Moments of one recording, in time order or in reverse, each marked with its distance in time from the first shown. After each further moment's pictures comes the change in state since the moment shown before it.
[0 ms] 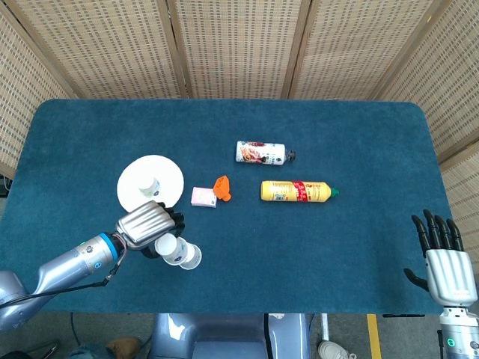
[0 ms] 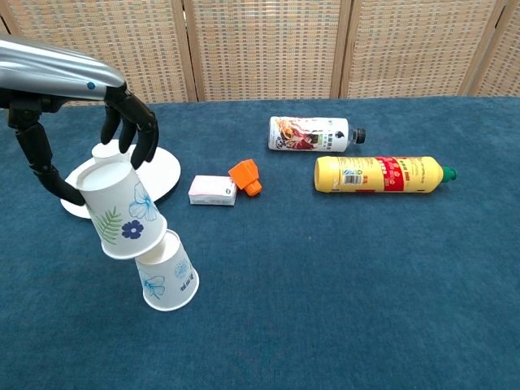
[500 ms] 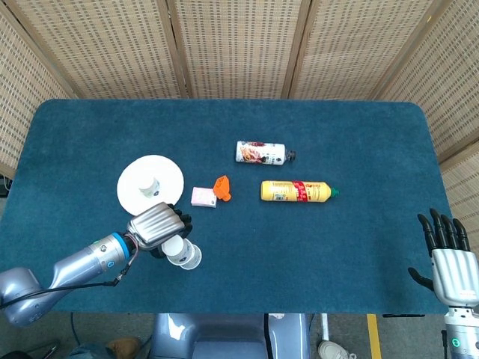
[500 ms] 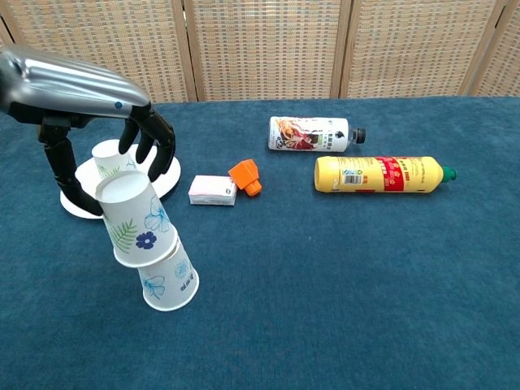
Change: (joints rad) left arm -0.038 -0.061 -0.008 0.007 -0.104 -0.052 0.132; right arm -0.004 0.011 0.006 0.002 0.009 0.003 0.023
